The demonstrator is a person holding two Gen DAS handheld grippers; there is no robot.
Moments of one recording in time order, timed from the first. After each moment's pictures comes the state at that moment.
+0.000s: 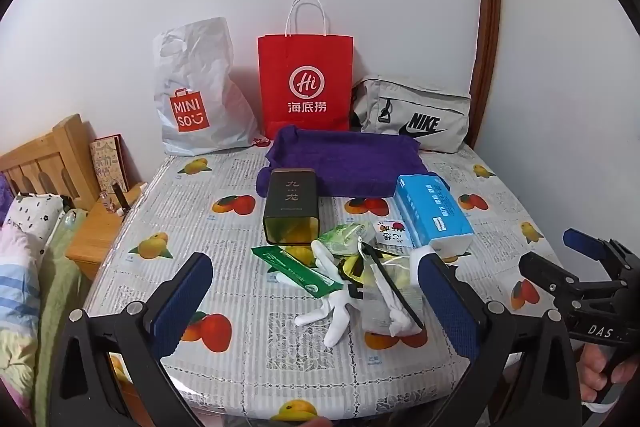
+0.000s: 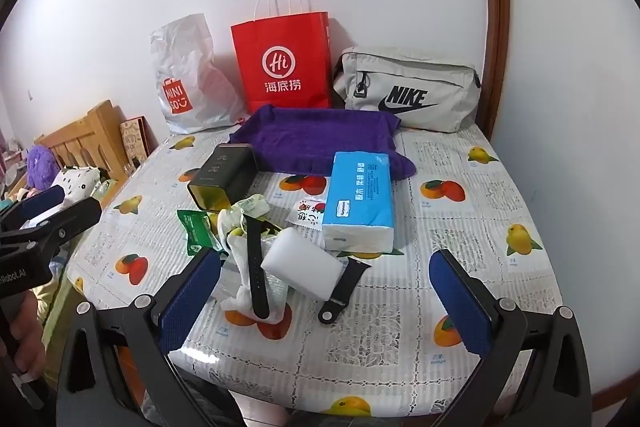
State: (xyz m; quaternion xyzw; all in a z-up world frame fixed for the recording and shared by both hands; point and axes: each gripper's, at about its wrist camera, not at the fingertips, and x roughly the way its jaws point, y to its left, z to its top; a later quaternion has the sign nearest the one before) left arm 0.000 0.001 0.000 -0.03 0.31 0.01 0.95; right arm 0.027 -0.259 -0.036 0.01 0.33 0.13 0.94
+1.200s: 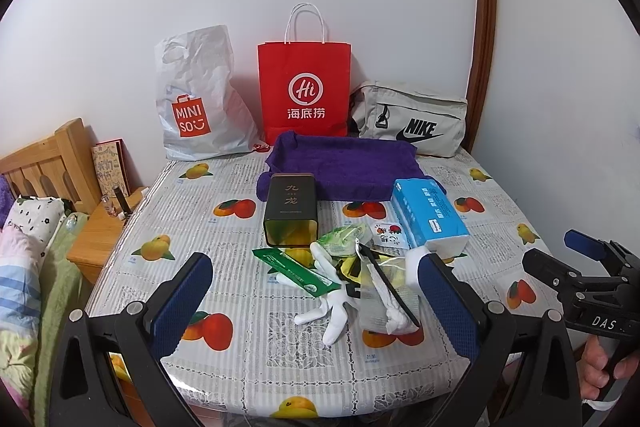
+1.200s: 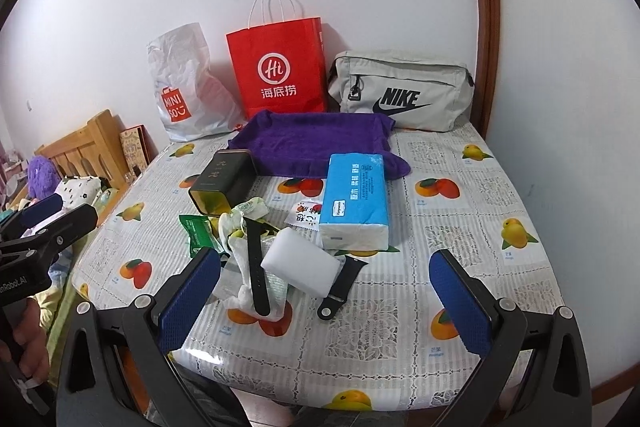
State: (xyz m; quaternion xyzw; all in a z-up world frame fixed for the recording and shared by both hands) left arm -0.009 -0.002 0.015 -0.01 0.31 0.01 0.95; right arm 0.018 -0.269 -0.033 0.02 0.33 0.12 0.94
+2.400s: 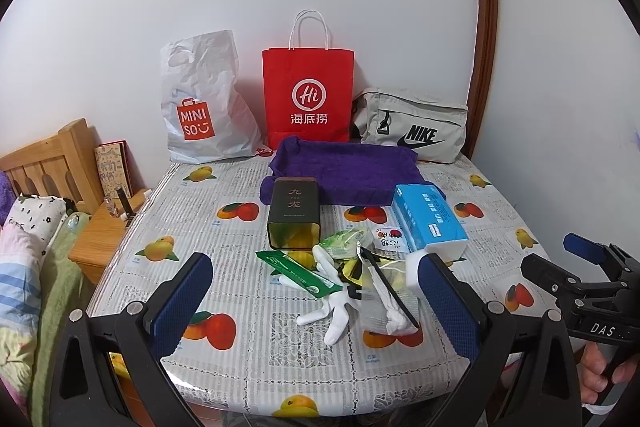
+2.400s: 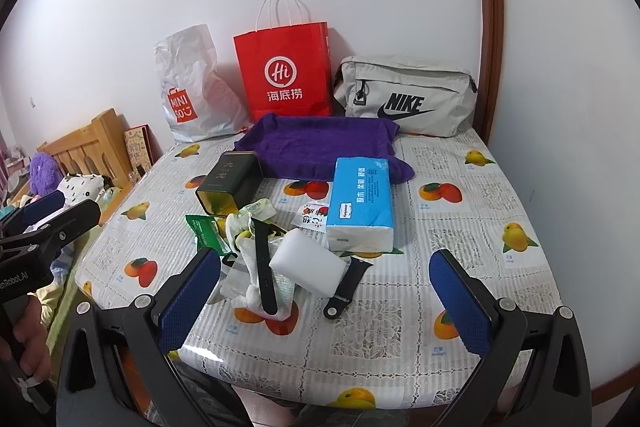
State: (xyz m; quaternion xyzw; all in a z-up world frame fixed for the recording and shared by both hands) left arm -0.011 0.001 0.025 -0.02 0.30 0.02 0.95; right arm 0.012 -0.263 -0.028 0.02 0.32 0.13 0.94
